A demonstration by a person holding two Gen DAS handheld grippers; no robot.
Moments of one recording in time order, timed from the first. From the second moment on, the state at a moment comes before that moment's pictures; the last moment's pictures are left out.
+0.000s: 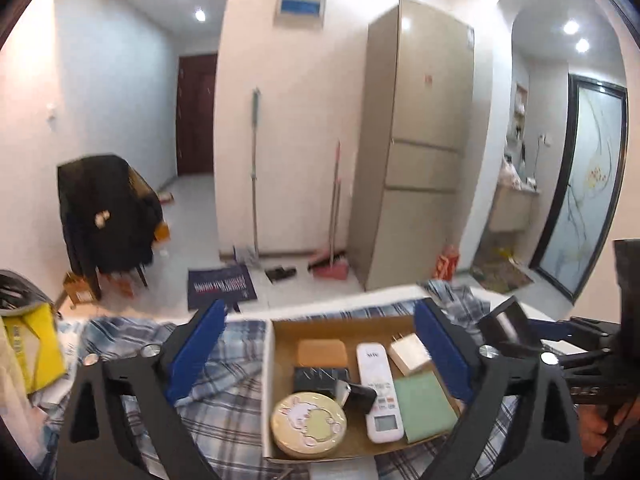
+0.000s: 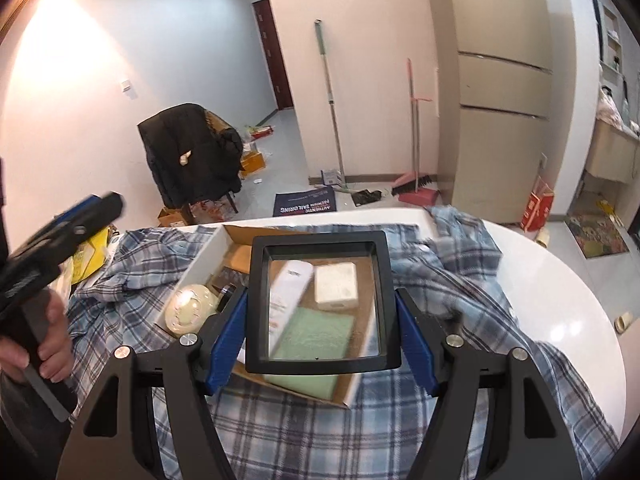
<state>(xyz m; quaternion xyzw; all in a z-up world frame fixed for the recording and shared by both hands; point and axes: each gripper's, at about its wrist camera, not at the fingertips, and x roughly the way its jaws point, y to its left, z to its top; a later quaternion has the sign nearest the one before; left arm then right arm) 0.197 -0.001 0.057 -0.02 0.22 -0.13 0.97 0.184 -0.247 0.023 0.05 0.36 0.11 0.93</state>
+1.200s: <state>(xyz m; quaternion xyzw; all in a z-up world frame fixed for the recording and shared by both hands) 0.217 0.057 -0.010 -0.12 0.29 -0.06 0.95 0.278 -0.175 -0.047 0.15 0.50 0.17 0.84</state>
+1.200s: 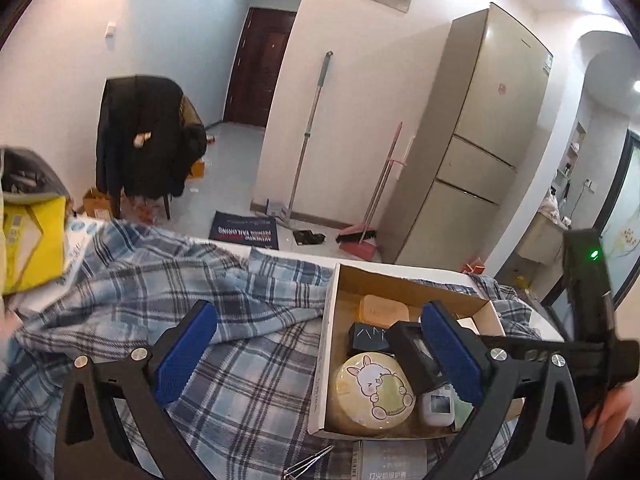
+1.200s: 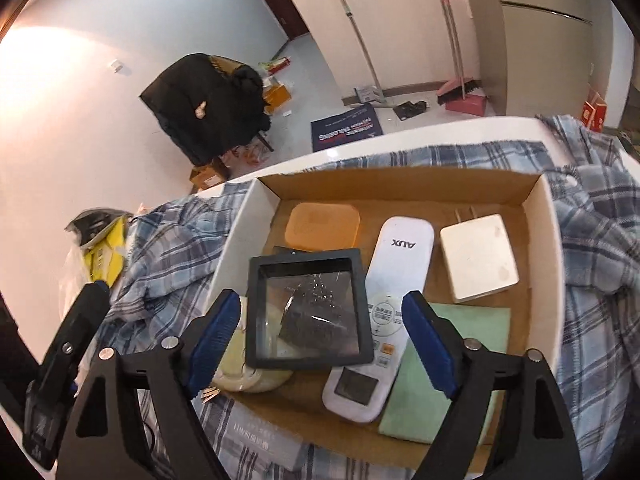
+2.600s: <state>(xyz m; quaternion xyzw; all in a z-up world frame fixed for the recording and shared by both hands) 0.123 0.013 -0.035 0.04 0.38 -0.15 0.91 0.097 -0.258 -0.026 0.01 0.32 0.06 0.94</state>
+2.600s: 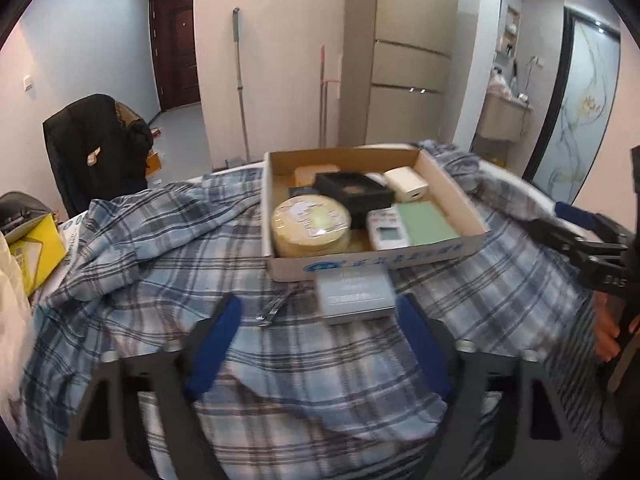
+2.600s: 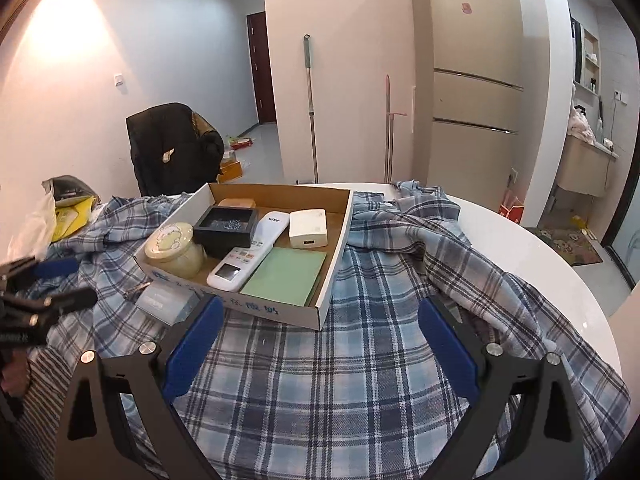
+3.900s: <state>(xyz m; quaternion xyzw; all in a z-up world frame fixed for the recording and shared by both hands) 0.103 0.010 -0.095 0.02 0.48 -0.11 0.87 0.104 -0.256 -0.040 0.01 0.35 0.08 0.93</state>
